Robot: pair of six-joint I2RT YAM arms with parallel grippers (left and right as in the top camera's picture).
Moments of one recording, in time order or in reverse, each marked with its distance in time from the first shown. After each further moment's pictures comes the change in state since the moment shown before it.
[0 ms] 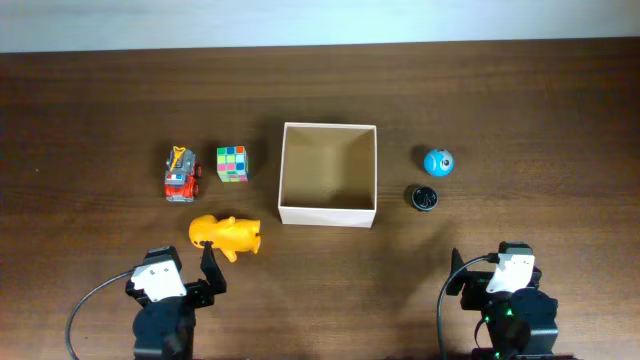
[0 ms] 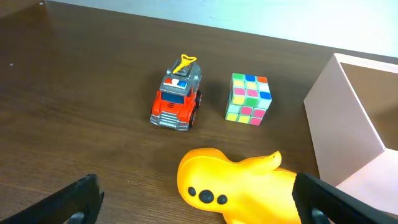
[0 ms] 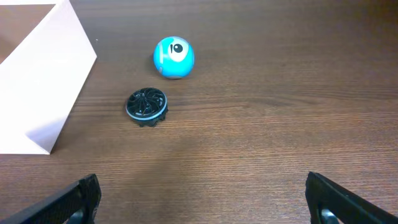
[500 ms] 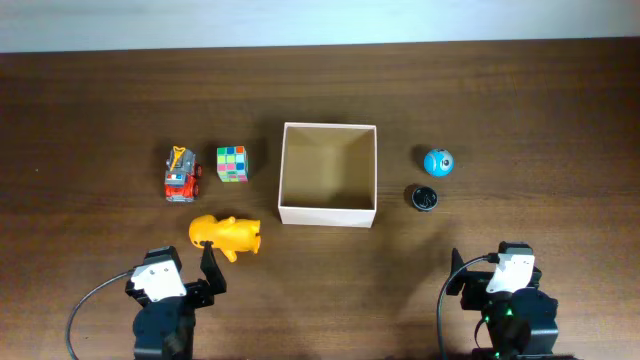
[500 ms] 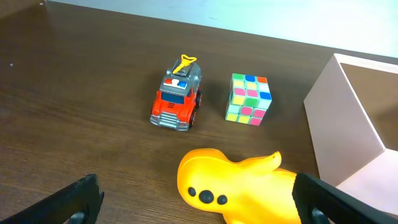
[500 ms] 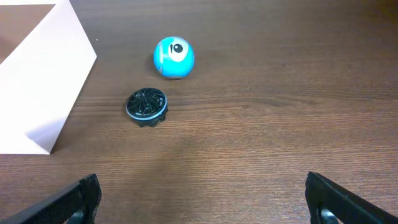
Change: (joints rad) left arm 0.000 0.000 0.000 0.001 0.000 0.000; right arm 0.000 0.000 0.000 0.000 0.000 -0.001
